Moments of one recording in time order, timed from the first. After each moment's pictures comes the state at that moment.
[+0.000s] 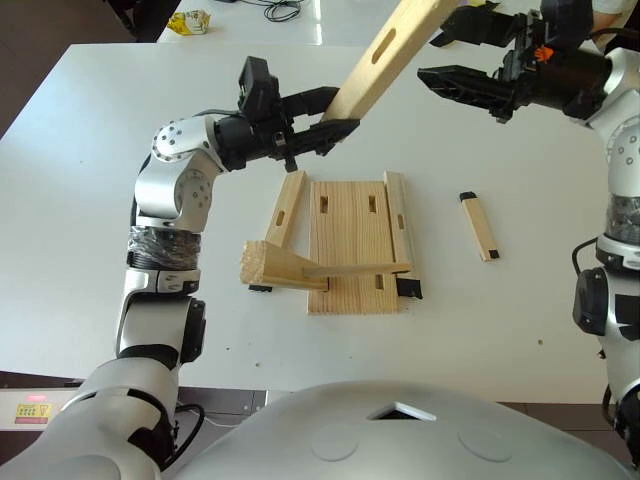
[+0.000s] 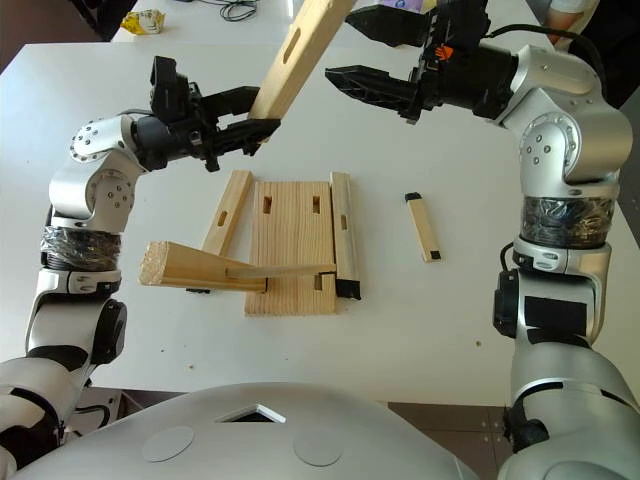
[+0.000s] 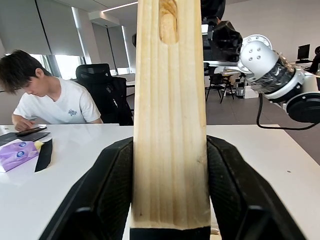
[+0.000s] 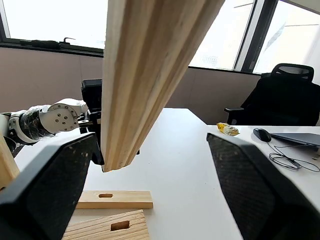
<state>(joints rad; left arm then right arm) -0.57 0.40 -0.03 0.15 -0.55 0.24 -1.21 -0.76 -0.63 -0.05 0.08 0.63 0.56 1.19</state>
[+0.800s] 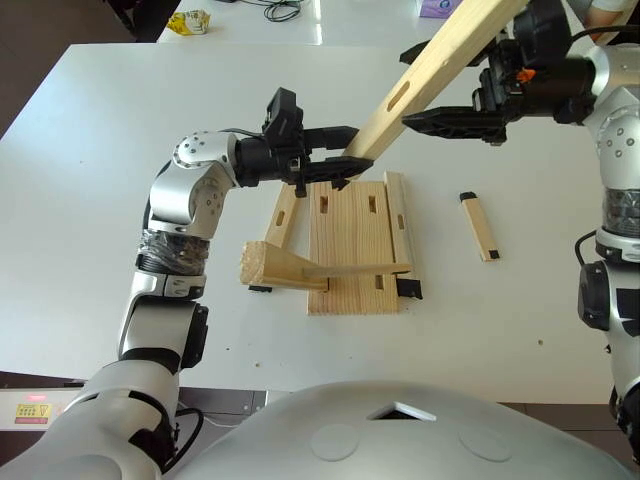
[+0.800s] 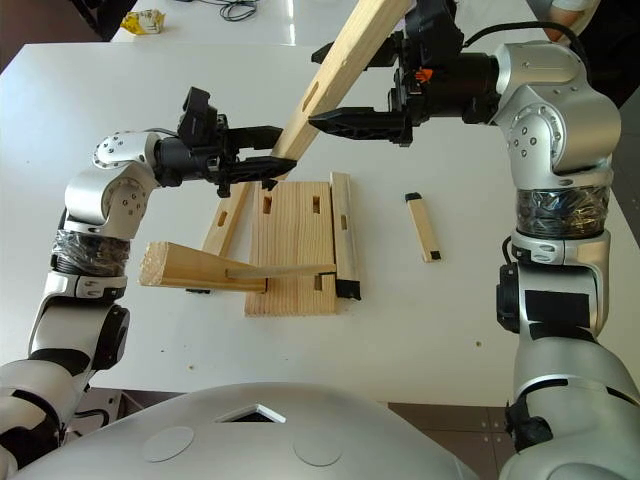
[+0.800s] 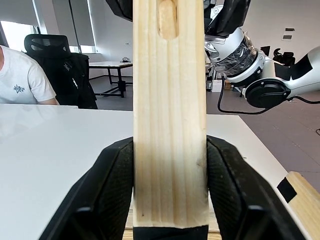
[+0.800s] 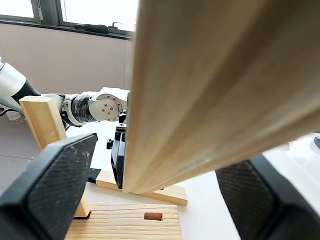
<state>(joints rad) -0.56 0.39 -0.09 0.14 -0.55 0.36 -1.29 -0.78 -0.64 0.04 0.06 0.62 0.56 1.36</state>
